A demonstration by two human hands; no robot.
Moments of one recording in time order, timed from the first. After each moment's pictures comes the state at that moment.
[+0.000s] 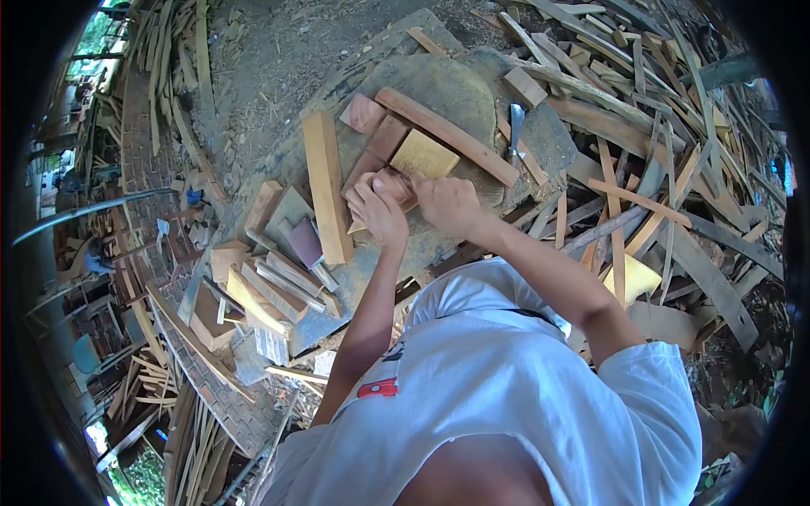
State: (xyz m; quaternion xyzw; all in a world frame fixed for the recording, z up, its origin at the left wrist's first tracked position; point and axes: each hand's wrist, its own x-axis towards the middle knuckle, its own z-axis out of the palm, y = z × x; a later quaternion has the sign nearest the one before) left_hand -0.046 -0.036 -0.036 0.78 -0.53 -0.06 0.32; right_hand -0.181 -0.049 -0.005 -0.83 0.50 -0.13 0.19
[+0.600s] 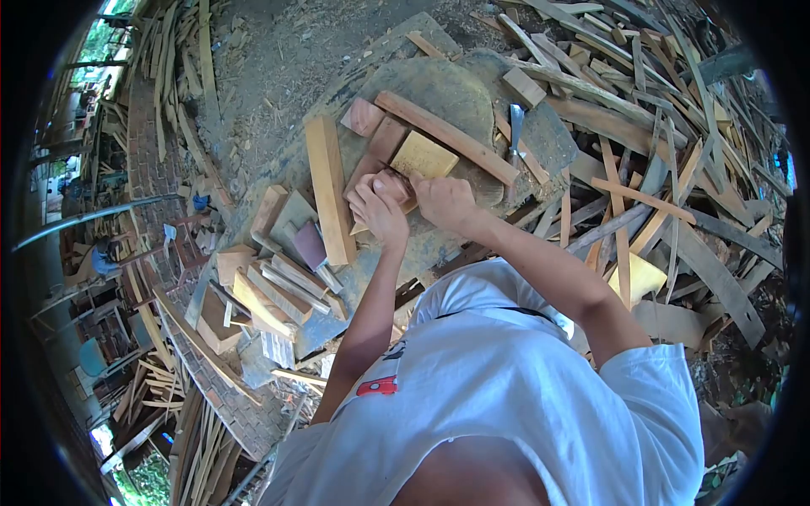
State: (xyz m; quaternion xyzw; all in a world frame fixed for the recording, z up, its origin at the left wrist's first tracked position) left_hand -0.044 -0.031 -0.037 0.79 -0.53 -0.04 0.31; right_hand -0.177 -0.051 -0.013 -0.82 0.51 -0.15 0.23
